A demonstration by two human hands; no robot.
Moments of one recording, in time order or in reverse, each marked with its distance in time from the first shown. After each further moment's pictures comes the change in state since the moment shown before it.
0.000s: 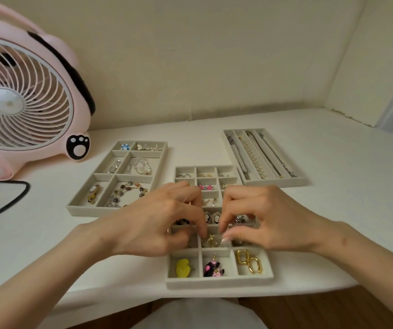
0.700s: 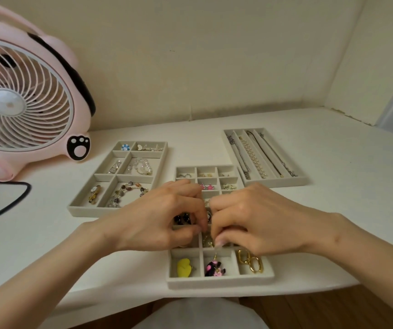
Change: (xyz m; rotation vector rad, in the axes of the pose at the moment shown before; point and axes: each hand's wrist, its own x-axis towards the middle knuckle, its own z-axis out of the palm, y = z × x) left_hand 0.003 -0.004 0.002 -0.064 0.066 0.012; right_hand 0.015 -0.026 -0.009 -0.209 -0.225 -0.063
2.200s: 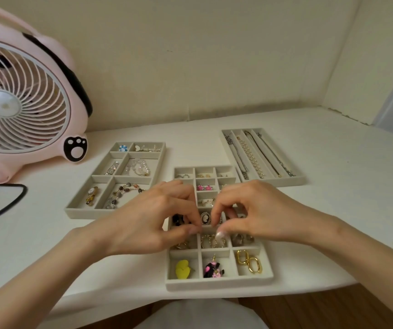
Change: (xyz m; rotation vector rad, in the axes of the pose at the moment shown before) left_hand -0.007 -0.003 -0.001 -0.017 0.019 -0.020; right_hand 0.000 0.006 0.002 0.281 0.070 0.343
